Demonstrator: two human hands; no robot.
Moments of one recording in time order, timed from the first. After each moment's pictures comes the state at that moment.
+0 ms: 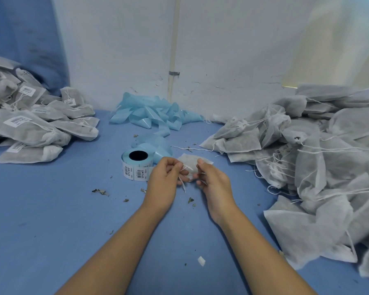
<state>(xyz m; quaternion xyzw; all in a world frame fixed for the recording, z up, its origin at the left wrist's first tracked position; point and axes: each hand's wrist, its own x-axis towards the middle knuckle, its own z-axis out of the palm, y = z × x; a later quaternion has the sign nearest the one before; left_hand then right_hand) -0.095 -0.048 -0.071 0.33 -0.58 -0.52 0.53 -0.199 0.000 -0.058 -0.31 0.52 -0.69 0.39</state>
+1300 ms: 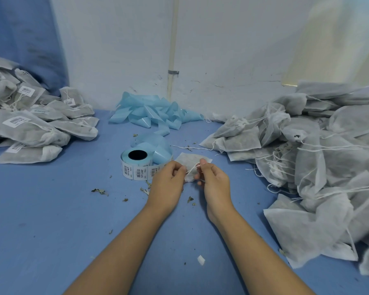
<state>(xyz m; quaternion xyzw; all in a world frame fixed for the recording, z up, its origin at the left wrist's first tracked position) -0.098 -0.040 -0.067 0.40 -0.66 -0.43 0.46 -0.197 -0.006 -0.068 -0.33 0.54 -0.71 0.32</state>
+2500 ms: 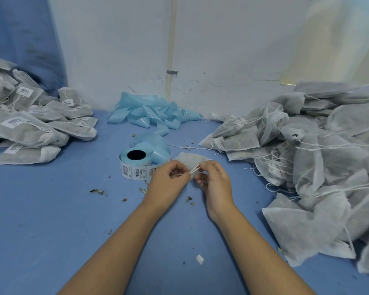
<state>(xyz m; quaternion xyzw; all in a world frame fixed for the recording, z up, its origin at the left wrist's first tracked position) -0.095 -0.044 -0.069 0.36 -0.69 -0.44 0.46 -0.202 -0.001 -0.061 -0.30 0.49 -0.73 0.37</state>
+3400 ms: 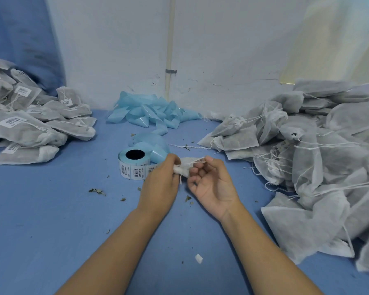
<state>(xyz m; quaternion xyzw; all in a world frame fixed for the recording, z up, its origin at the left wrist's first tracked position) -0.089 -0.044 -0.072 0.40 -0.78 -0.18 0.44 -0.207 0.006 -0.051 -0.20 0.28 -0.70 0.62</state>
